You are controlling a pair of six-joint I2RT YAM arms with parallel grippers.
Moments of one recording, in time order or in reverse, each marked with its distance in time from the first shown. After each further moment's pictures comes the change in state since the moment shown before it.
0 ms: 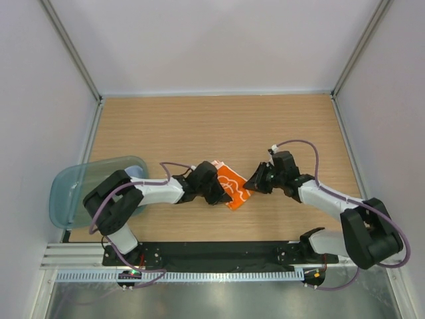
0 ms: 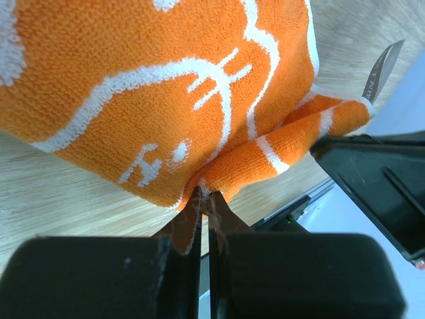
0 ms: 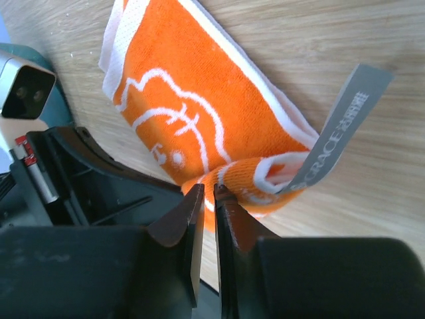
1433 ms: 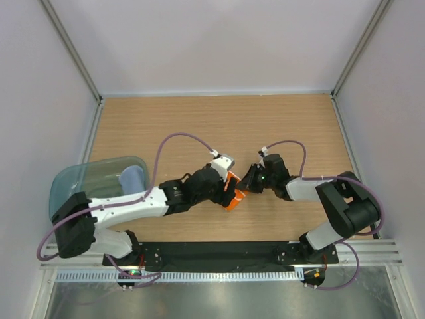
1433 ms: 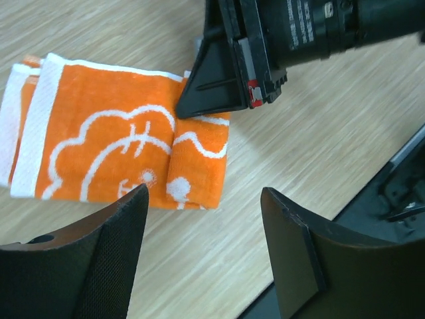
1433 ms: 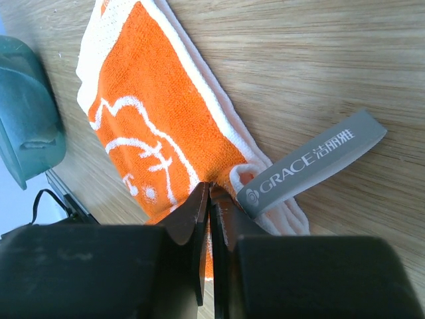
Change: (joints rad) left arm -0.203 -0.353 0.074 -0.184 -0.369 0.932; right arm 0.050 0.304 -0.038 0.393 -0.025 0.000
